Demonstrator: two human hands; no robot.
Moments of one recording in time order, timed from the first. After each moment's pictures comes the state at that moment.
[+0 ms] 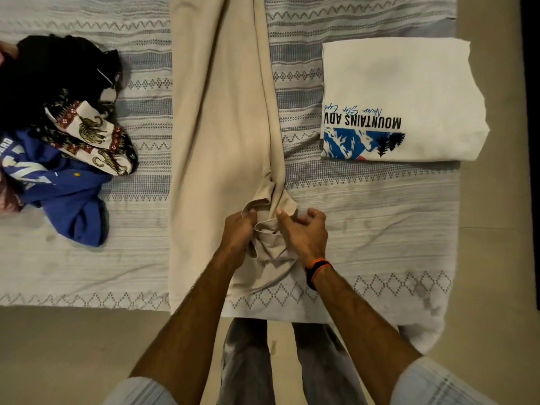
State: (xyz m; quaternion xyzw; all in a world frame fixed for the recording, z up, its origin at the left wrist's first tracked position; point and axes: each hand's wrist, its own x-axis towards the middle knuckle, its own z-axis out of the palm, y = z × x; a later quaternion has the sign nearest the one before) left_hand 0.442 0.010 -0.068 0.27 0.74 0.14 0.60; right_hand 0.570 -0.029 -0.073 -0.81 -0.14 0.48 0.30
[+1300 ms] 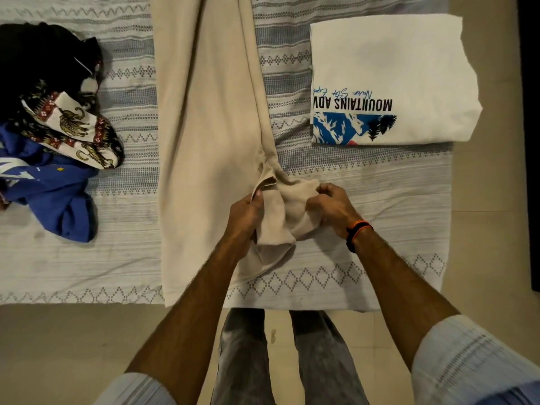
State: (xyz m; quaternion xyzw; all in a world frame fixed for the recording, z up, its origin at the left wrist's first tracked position) left_hand 0.473 0.008 -0.062 0.25 0.71 0.19 0.63; right_hand 0.657 -0.009 -0.089 -0.73 -0.18 0.61 0.25
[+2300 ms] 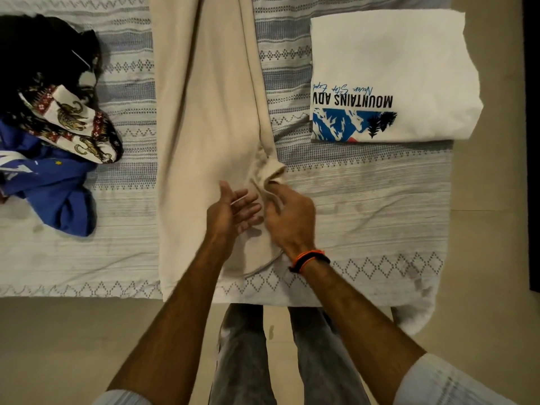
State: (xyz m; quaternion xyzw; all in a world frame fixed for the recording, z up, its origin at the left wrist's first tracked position) left_hand 0.447 0.003 -0.048 0.11 0.65 0.29 0.69; right_hand 0.565 -0.028 -0.037 -0.76 -0.47 0.34 0.30
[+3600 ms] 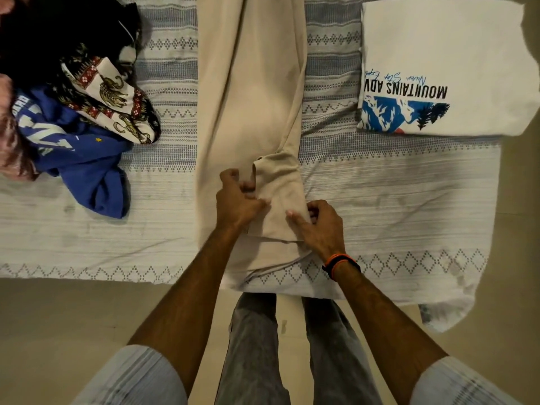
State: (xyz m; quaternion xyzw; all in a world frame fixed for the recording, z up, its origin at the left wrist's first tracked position) left_hand 0.368 0.019 -0.084 0.44 0.73 0.13 0.50; right_hand 0.530 -0.060 -0.085 -0.81 -0.34 0.44 0.19
